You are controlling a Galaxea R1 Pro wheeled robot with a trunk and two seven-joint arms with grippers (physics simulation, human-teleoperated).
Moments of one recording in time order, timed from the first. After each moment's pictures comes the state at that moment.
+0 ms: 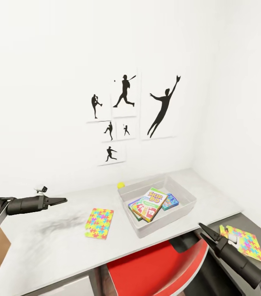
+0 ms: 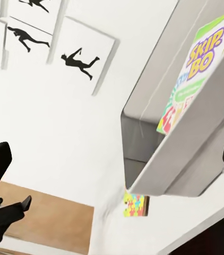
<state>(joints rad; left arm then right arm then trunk) -0.83 0.52 -0.06 -0.60 0.24 0.66 -1.57 -0.13 -0.09 -0.56 -1.27 -0.65 0.81 0.88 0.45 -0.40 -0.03</state>
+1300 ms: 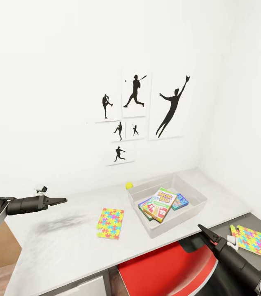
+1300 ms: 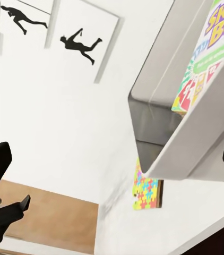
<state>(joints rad) -0.83 0.52 -0.06 -0.60 0.24 0.65 -1.57 -0.13 -0.08 -0.56 -1.25 -0.65 0.81 0.87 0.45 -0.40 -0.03</state>
